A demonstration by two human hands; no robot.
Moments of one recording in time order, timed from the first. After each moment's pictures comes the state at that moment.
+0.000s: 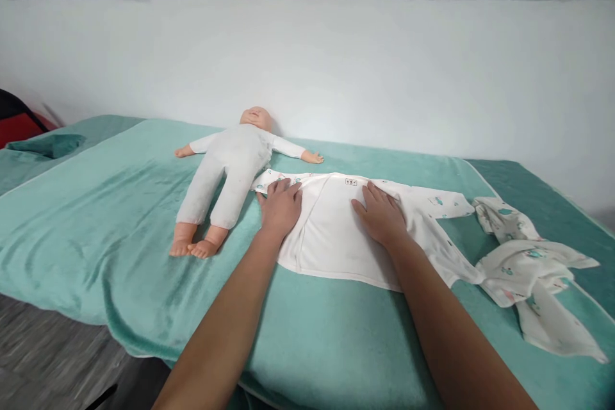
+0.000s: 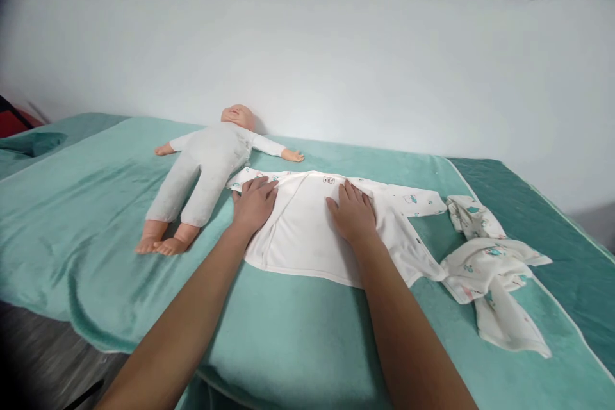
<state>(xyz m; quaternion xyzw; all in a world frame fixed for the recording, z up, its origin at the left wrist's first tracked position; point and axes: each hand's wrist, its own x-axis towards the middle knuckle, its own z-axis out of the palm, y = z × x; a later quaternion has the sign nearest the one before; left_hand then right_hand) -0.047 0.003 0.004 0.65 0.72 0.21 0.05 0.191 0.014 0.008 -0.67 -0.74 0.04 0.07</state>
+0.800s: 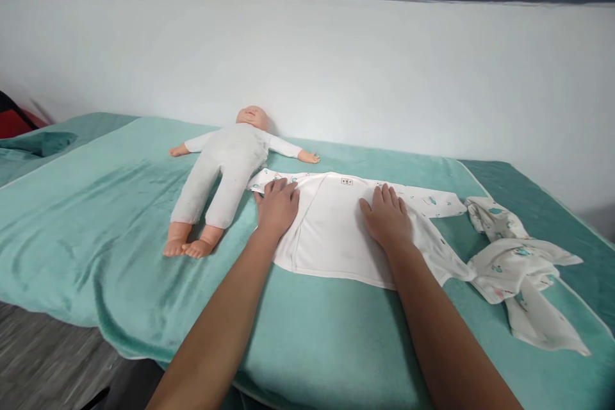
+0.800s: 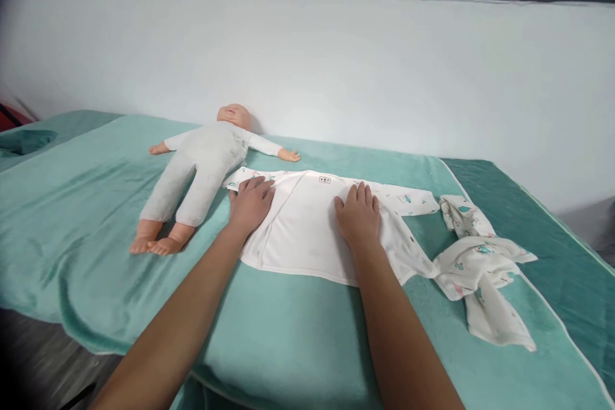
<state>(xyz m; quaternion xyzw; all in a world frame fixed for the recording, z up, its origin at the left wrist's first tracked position) -0.045 0.001 0.006 0.65 0.72 0.21 0.05 0.200 0.006 0.008 -0.73 -0.68 0.01 0.10</state>
